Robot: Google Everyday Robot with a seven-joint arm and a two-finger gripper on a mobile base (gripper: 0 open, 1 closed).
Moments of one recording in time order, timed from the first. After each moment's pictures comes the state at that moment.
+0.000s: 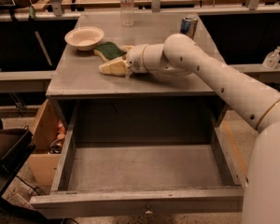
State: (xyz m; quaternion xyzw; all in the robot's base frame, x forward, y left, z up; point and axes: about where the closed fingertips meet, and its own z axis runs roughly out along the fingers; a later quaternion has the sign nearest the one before) arm 0.749 0.088 0.822 -0.42 0.70 0.30 0.49
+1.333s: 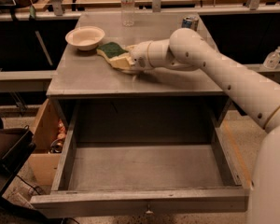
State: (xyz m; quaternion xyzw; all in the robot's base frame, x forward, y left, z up) arm 0.744 0.073 0.843 -0.43 0.70 0.30 0.49
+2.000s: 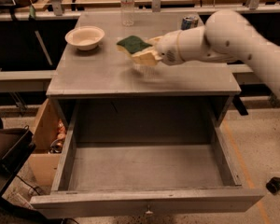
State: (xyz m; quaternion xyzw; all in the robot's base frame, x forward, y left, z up) arm 0.684 -0.004 0.890 -0.46 0.70 0.25 0.48
